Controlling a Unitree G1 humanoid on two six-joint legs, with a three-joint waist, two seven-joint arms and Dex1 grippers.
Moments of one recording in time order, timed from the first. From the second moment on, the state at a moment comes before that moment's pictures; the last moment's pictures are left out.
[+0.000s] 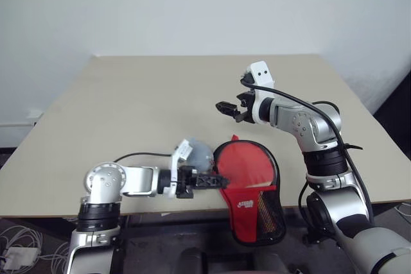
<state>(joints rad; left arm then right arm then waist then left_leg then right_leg) -0.38 0.44 0.20 -0.07 -1.26 1.56 -0.31 -0.88 -0.18 0.07 0.10 0.35 1.04 0.40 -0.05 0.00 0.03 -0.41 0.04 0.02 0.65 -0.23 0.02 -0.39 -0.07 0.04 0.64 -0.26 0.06</state>
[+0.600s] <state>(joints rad) -0.40 0.55 0.31 -0.09 -1.05 1.15 -0.47 -0.86 -0.19 0.07 0.11 0.34 1.04 0.39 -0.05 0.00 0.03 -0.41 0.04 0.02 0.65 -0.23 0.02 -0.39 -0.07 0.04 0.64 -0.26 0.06</state>
